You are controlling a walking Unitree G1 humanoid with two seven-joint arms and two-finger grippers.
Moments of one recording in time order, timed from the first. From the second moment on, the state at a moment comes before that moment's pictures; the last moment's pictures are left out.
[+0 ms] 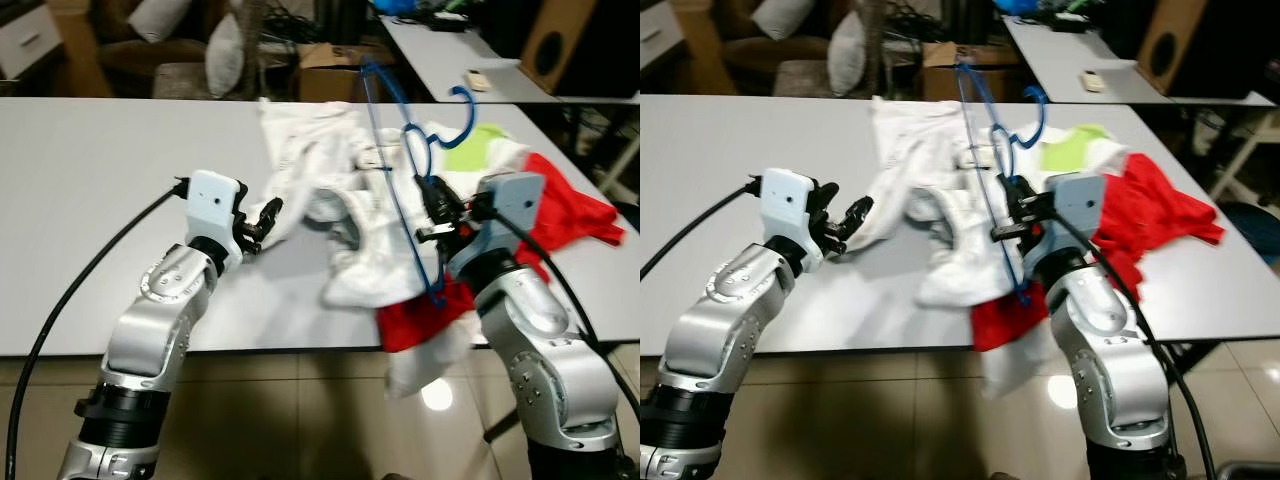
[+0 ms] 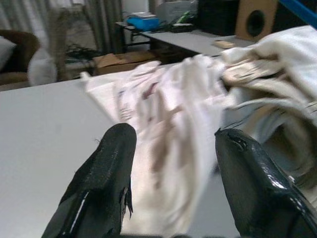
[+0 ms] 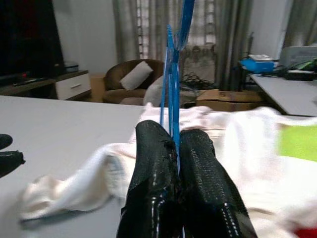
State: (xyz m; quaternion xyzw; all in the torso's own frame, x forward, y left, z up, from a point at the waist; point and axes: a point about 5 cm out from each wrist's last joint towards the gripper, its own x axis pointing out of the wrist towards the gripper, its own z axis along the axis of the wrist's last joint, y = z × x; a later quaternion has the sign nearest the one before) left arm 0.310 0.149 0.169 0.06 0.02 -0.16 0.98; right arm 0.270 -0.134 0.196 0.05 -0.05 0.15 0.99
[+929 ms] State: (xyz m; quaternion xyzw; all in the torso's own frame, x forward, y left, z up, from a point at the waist) left arm 0.306 0.166 0.162 0.10 0.03 -0.12 0.99; right arm 0.267 -0.108 0.182 0.06 -0.03 0.20 0.98
